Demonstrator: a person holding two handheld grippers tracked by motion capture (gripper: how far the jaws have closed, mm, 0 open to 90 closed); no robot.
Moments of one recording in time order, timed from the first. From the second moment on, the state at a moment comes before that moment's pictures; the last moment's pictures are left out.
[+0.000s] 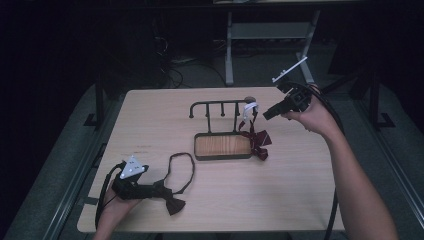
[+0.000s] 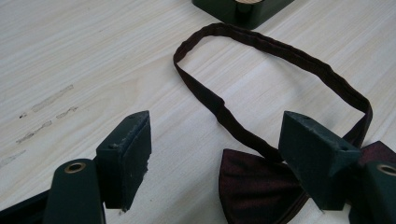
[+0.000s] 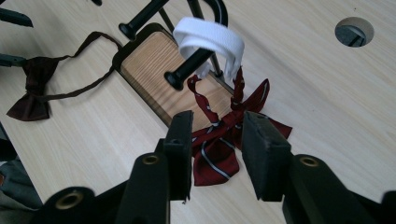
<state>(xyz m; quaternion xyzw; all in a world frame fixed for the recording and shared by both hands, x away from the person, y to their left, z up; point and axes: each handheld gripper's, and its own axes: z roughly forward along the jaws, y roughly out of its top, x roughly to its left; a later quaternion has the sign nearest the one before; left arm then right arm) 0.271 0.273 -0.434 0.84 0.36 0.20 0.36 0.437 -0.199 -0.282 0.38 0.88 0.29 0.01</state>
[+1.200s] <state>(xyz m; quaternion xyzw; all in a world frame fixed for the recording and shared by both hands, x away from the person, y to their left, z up) 0.270 0.270 -0.435 0.84 0.36 0.20 0.35 0.405 -0.218 -0.328 0.39 0.87 0.30 -0.02</state>
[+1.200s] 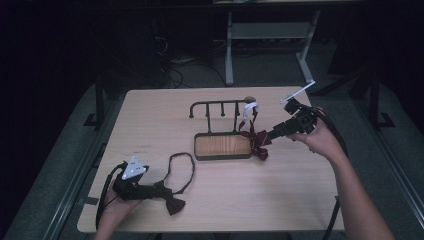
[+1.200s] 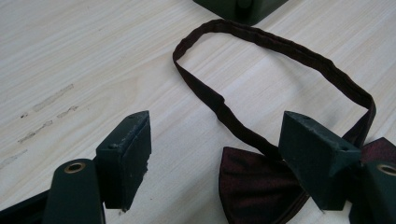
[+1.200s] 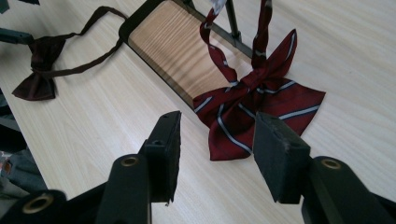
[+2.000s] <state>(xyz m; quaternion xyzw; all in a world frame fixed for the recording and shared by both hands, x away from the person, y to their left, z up) 0.270 0.269 -0.435 0.84 0.36 0.20 0.35 0.382 -0.225 -0.355 0.39 0.86 0.32 -0.02</state>
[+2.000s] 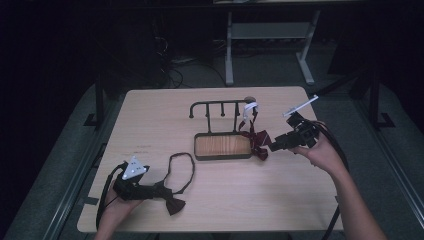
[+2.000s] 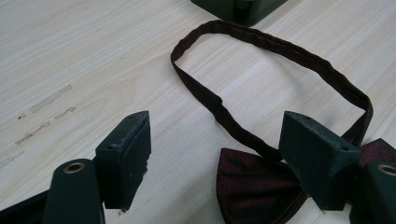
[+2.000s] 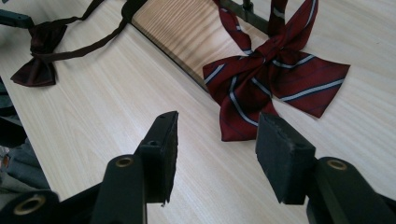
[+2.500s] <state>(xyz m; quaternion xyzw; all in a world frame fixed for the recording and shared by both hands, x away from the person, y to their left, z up) 0.270 0.268 -0.436 0.84 0.36 0.20 0.35 0.367 -0.229 -0.366 0.39 0.86 0.33 -0.03</state>
